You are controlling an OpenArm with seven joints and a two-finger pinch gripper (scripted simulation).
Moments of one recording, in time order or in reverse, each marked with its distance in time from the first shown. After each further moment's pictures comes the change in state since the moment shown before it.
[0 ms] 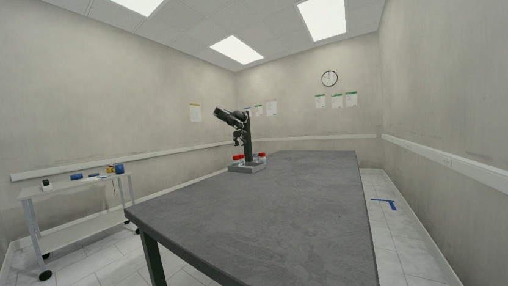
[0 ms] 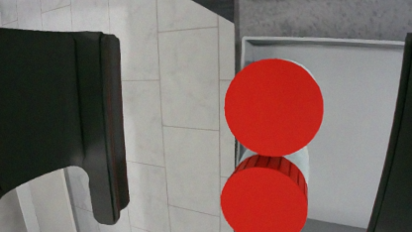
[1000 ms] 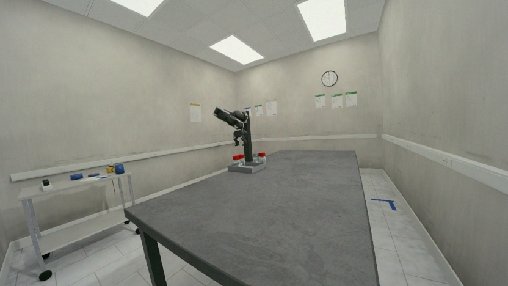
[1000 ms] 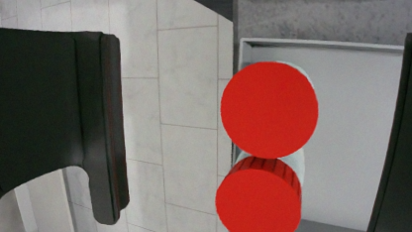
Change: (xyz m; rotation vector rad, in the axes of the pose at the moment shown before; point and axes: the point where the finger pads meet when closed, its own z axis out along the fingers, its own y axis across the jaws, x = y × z) arm 0.002 0.002 0.000 -0.003 0.000 -0.021
